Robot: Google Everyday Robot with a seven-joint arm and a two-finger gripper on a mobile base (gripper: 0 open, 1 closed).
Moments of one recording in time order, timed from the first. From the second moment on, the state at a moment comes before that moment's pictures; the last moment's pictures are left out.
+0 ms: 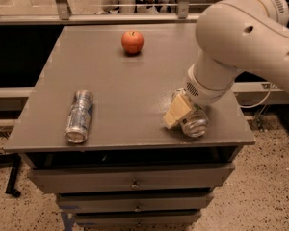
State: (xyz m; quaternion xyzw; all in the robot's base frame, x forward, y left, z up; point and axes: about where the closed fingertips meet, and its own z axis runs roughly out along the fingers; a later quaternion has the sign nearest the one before) arm 0.504 -0.127 0.833 -0.28 0.95 0.00 0.14
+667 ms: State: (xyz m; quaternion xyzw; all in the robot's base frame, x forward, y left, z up) arm 0.525 -0.101 0.835 -0.25 0.96 0.00 0.16
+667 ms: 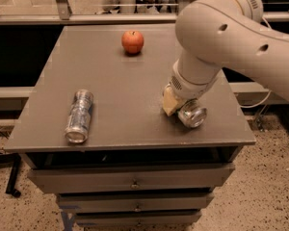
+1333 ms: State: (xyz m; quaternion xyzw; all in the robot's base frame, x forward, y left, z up) arm 0.553 -0.081 0.869 -0.29 0.93 0.06 0.23
